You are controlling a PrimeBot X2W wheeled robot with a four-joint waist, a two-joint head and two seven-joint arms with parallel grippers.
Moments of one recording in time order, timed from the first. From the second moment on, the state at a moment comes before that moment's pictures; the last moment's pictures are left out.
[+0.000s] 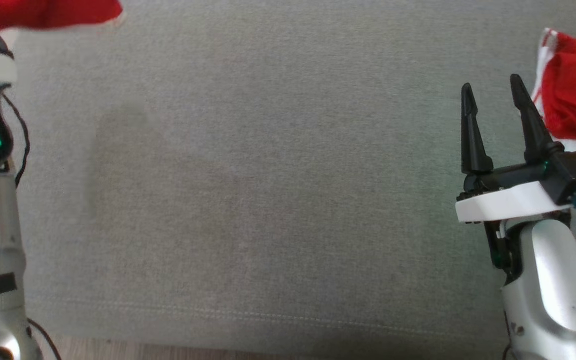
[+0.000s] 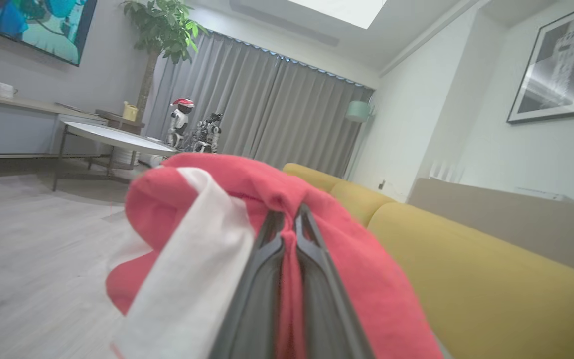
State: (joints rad) left arm -0.75 0.27 0.02 0.39 -0.60 -0.13 -0.23; right arm -0.32 -0.06 0.04 0.15 0.01 0.12 -0.20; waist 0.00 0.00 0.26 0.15
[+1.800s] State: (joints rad) left arm -0.74 0.07 -0.46 0.45 -0.66 0.05 -0.25; right arm -0.38 -0.06 0.09 0.16 0.13 0.12 -0.26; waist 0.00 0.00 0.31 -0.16
